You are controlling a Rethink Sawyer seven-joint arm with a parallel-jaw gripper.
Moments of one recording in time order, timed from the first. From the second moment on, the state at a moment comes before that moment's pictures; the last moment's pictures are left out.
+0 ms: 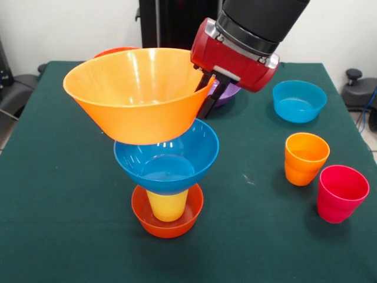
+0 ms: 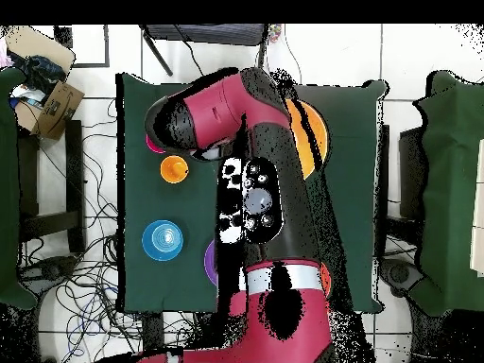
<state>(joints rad) -0.15 -0.60 0.21 1.11 -0.70 1.07 2.21</state>
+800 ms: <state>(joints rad) -0.12 -0.57 0.18 1.04 -0.70 1.11 2.21</state>
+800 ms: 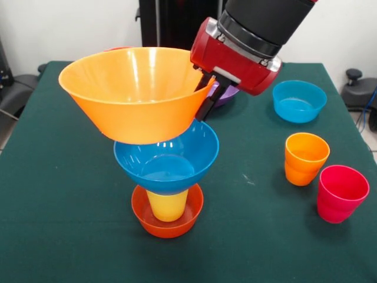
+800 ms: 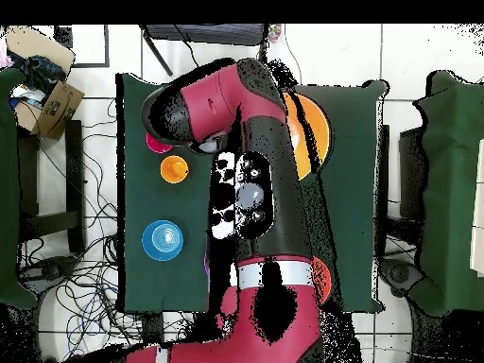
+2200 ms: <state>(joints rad) -0.07 -0.53 0.13 0.96 -0.67 1.27 2.21</state>
